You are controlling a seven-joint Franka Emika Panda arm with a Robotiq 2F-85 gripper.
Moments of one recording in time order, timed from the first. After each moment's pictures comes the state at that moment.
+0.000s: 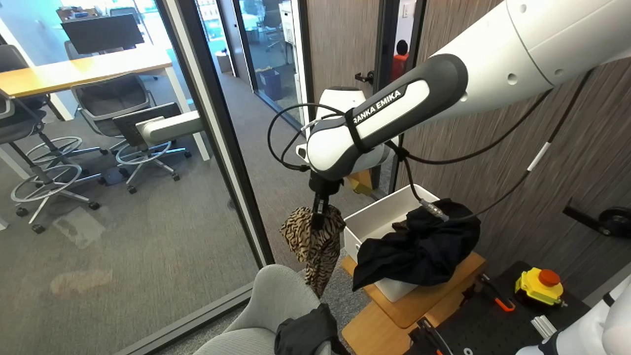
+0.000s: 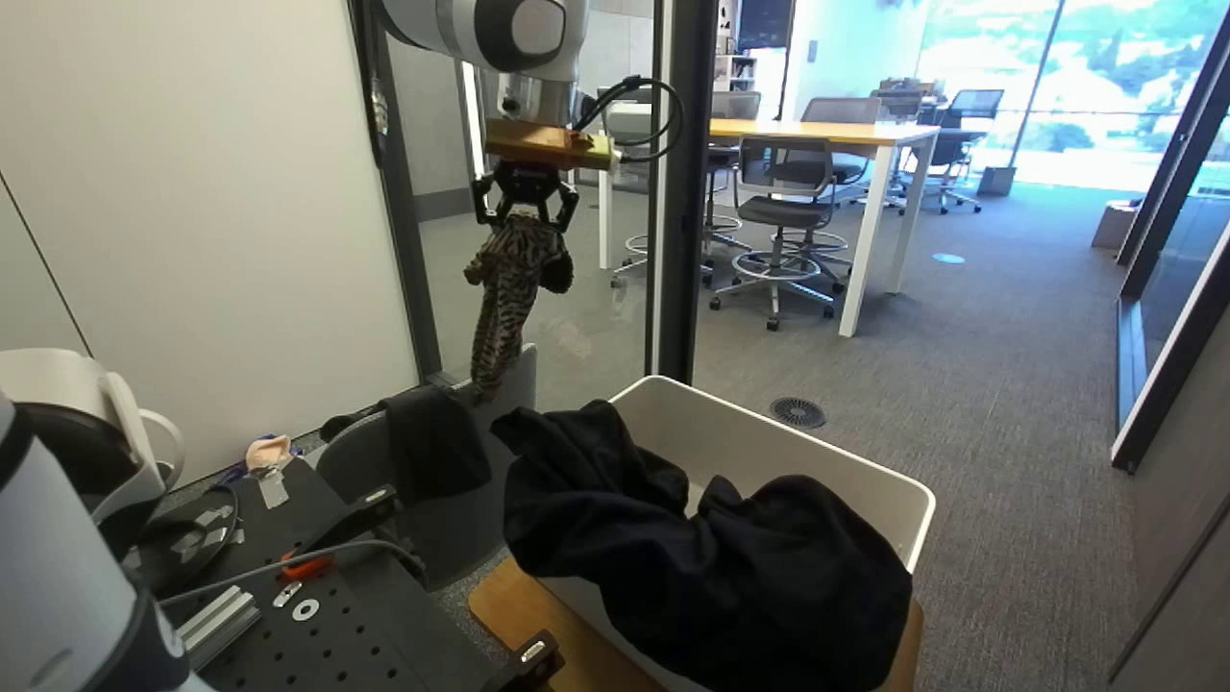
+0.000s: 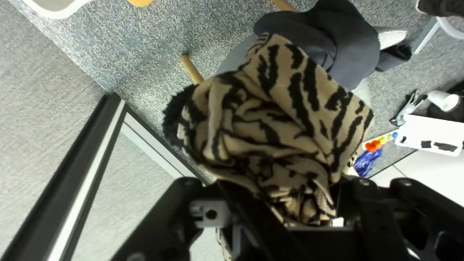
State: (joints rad) arm 0.05 0.14 0.37 -2.20 0.28 2.40 -0.78
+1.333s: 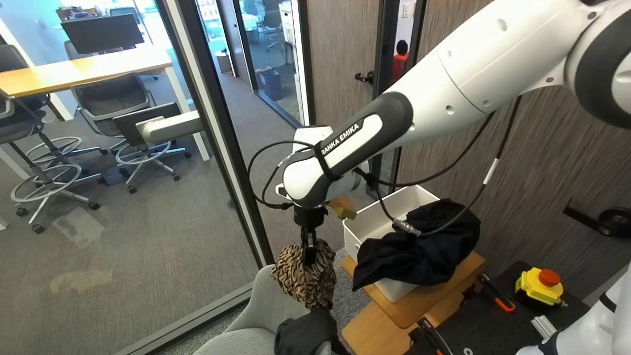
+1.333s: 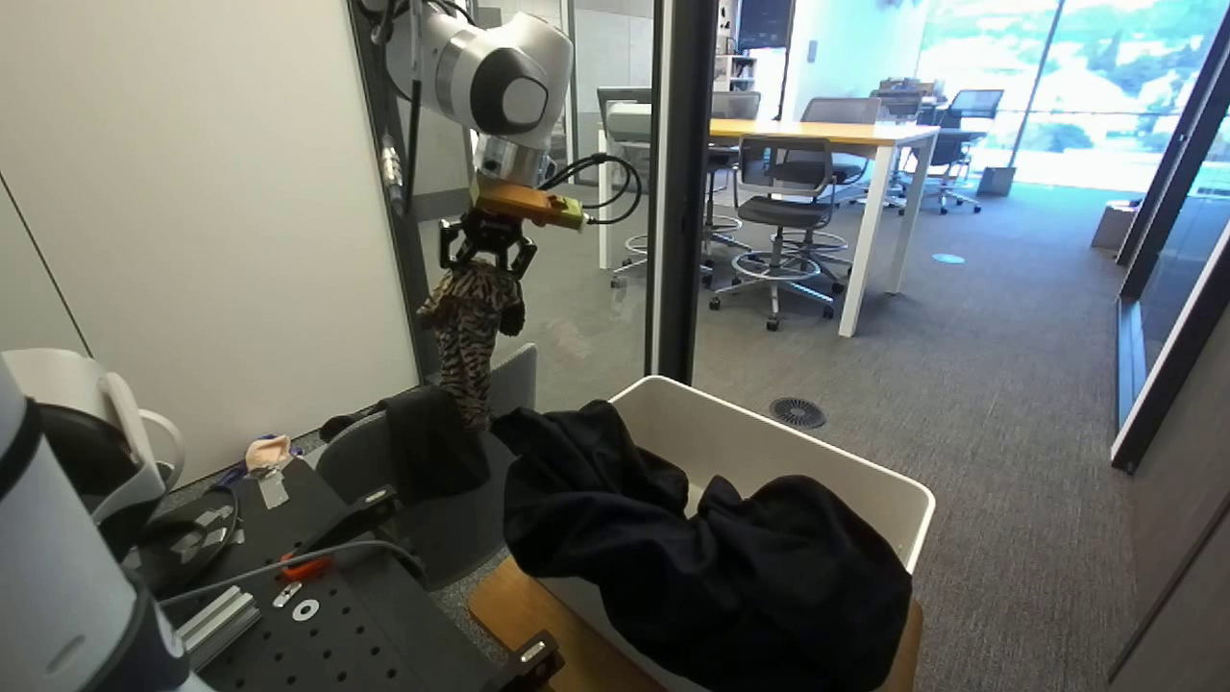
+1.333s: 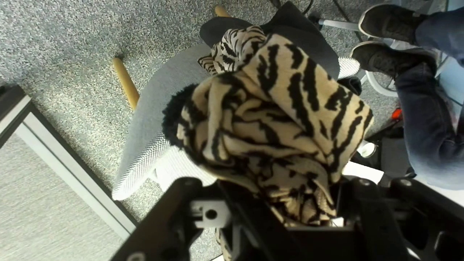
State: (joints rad) arm 0.15 0.35 0.35 -2.09 0.29 2.32 -0.93
